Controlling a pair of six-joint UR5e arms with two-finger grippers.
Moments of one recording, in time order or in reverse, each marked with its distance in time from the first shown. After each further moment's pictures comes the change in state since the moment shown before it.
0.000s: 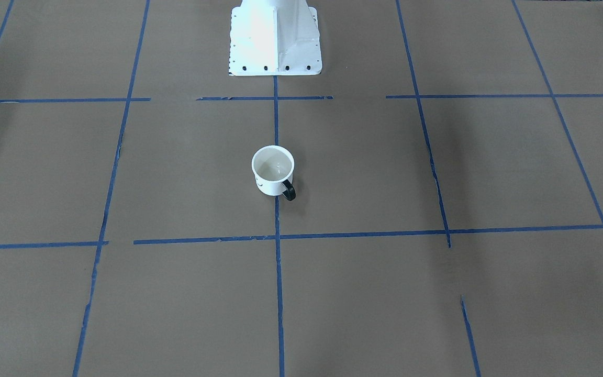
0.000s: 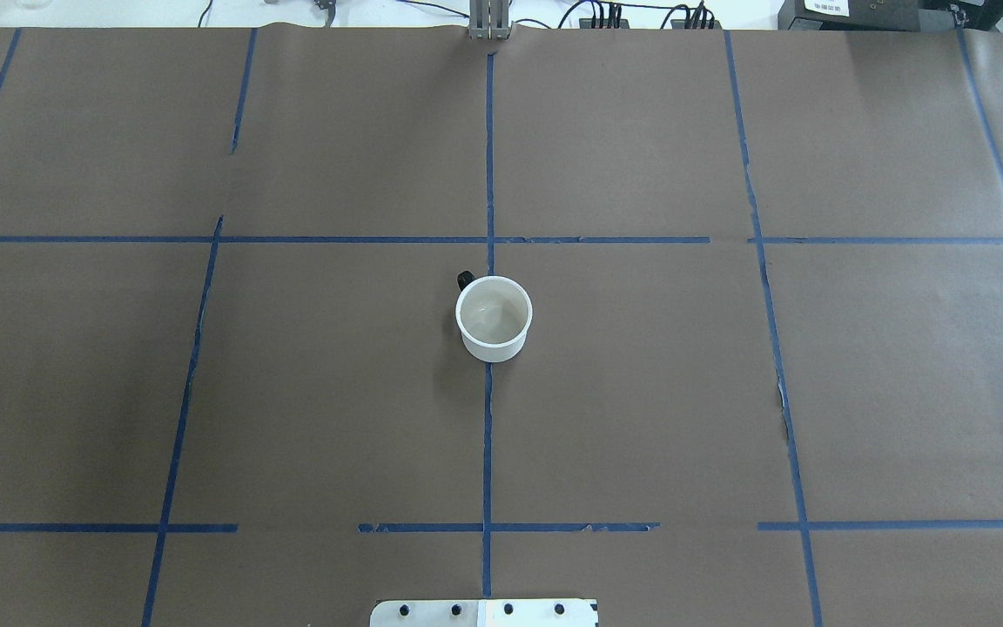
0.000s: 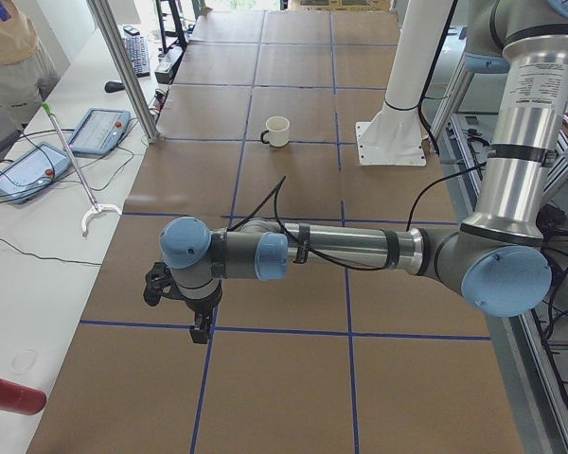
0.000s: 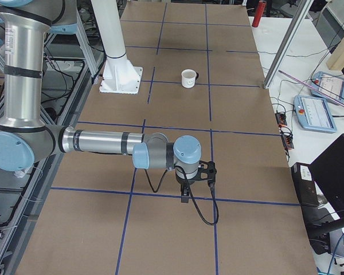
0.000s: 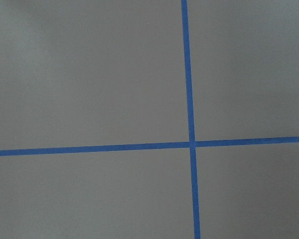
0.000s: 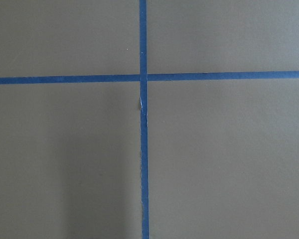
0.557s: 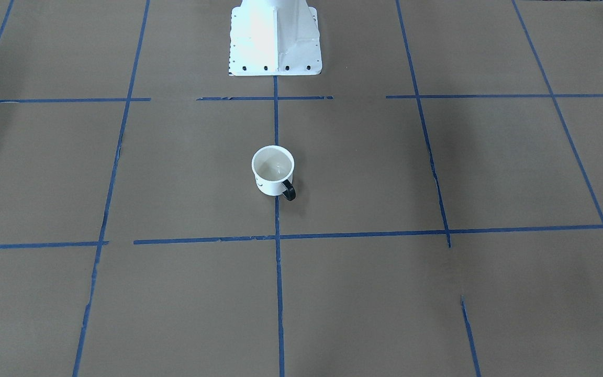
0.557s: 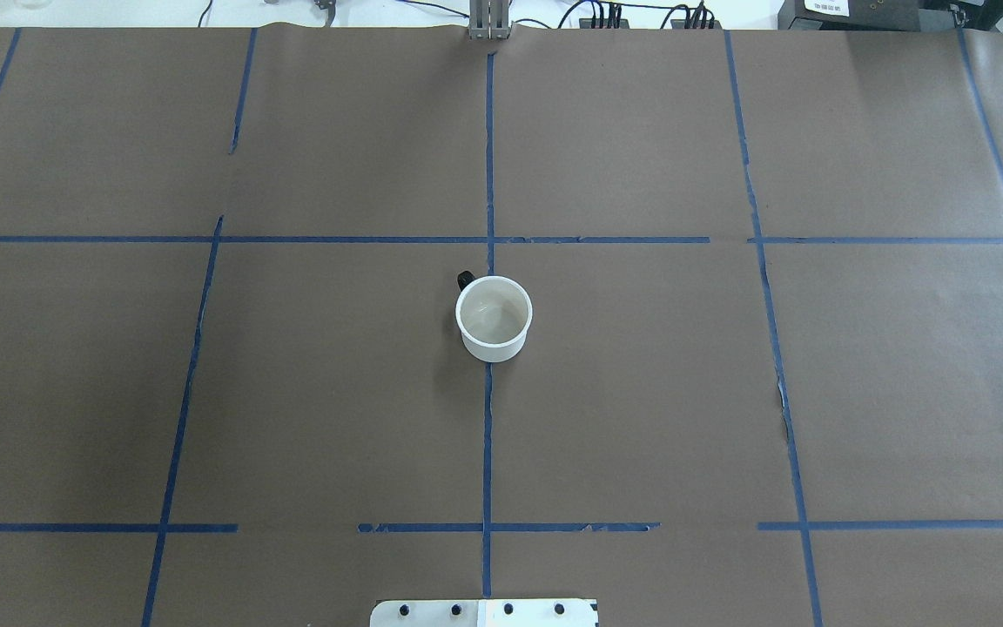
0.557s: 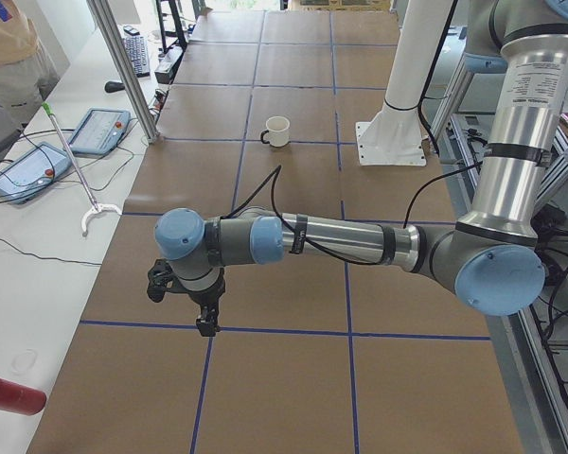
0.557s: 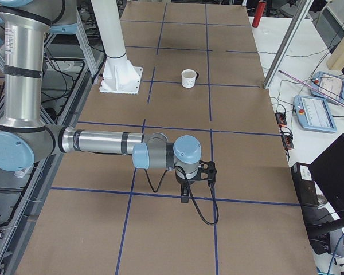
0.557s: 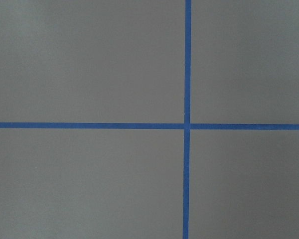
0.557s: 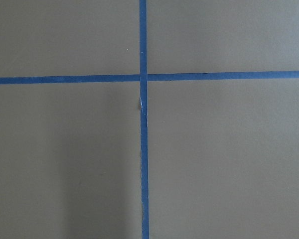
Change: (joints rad) left arm 0.013 -0.020 -0.033 0.149 0.001 0.006; right arm 0.000 0.000 0.000 0.000 0.000 0.000
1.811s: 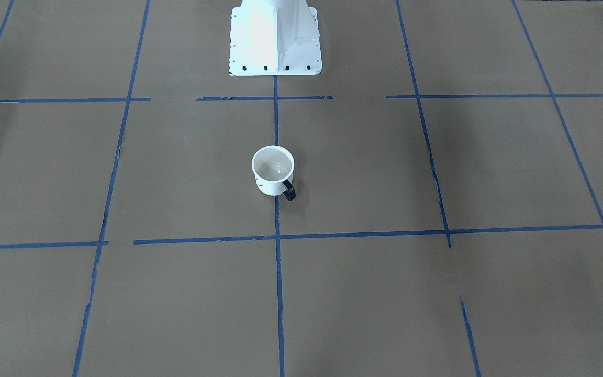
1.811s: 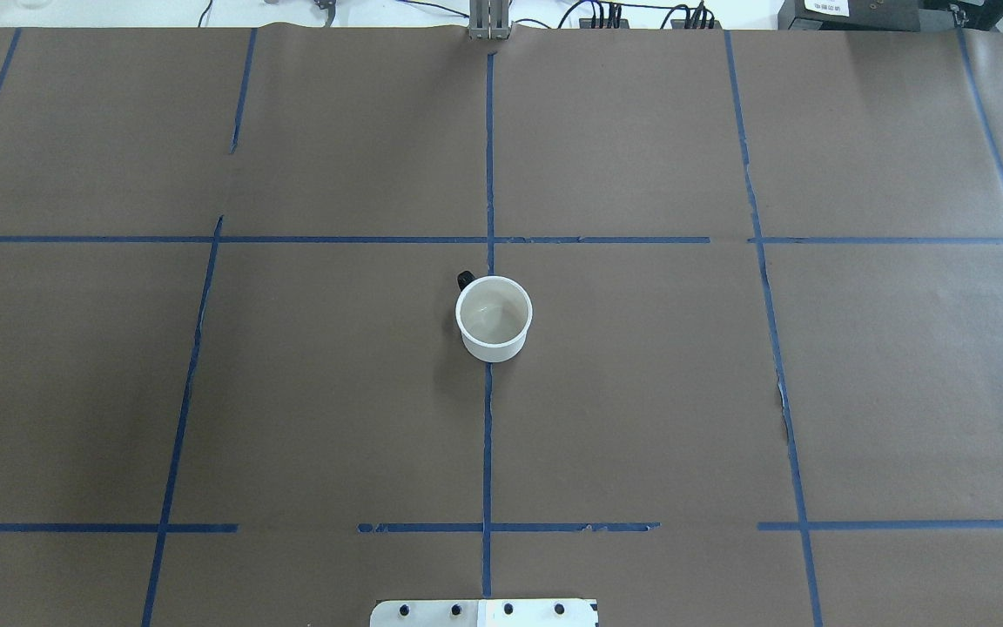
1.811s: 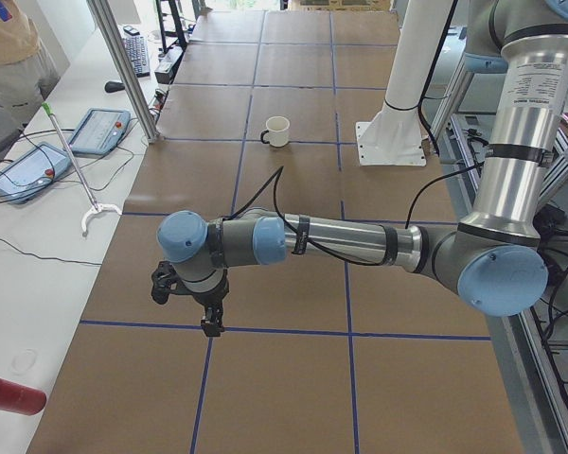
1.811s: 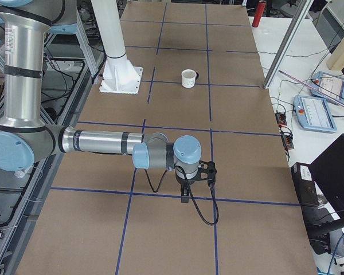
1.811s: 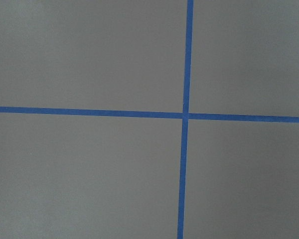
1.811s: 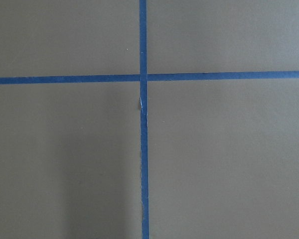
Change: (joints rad) left arm 0.000 0.014 -0.017 0.009 -0.010 0.000; right arm 0.000 0.000 0.000 0.000 0.000 0.000
